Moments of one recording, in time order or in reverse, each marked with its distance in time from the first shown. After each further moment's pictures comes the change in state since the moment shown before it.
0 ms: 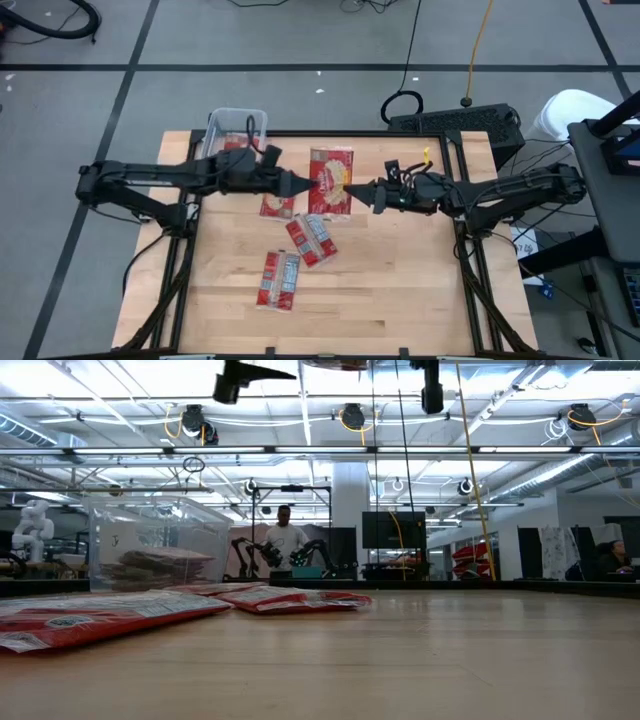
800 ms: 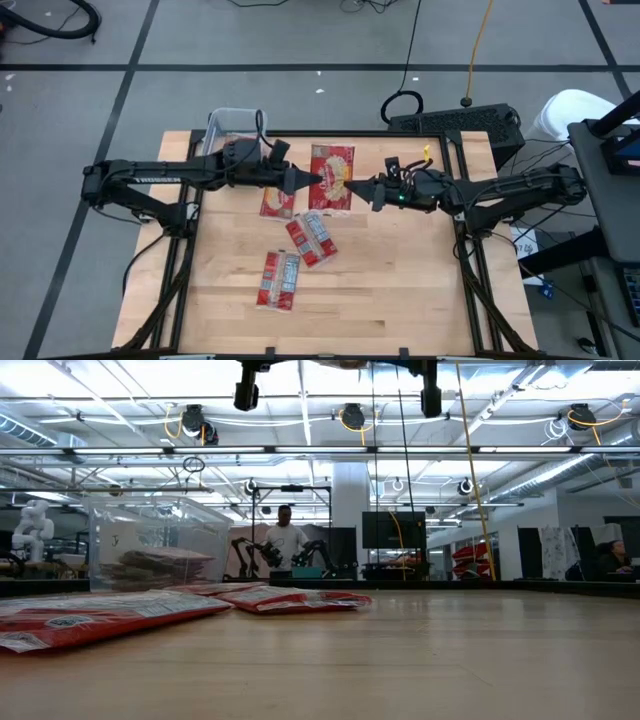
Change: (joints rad) left arm 0.069 0.041 0.000 0.097 0.143 0.124; right arm -0.029 -0.001 0.000 -0.010 -0.002 -0.048
